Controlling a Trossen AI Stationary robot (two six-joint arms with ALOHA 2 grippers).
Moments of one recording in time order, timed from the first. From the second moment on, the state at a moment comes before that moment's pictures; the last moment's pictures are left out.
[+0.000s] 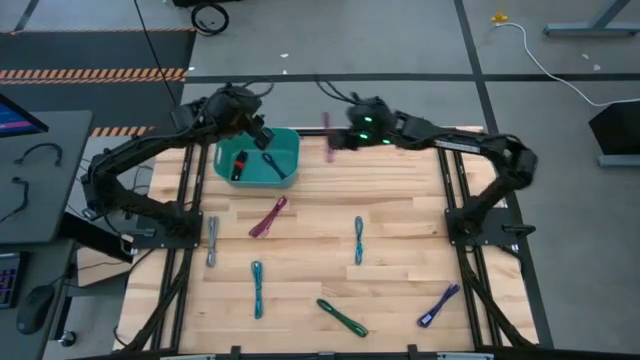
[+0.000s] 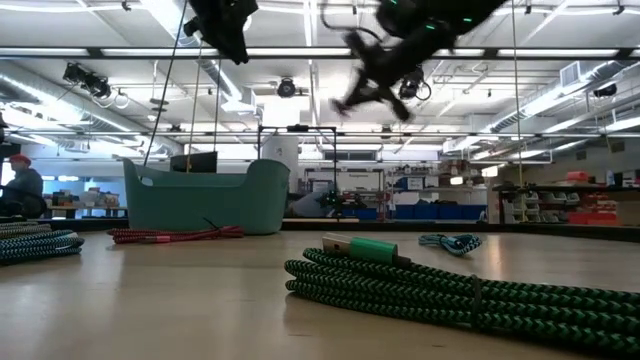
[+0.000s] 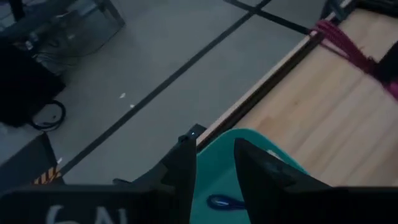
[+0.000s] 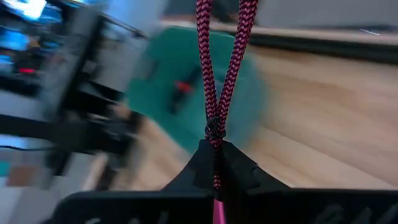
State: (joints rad) left arm 0.46 1.32 1.50 -0.87 -0.48 -0.07; right arm -0.45 1.59 1.31 -0.25 -0.13 0.85
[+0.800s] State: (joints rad) left arm 0.48 1.21 1.50 -0.84 -0.49 -0.03; right arm -0.39 2.35 2.09 -0.45 -0.10 1.20
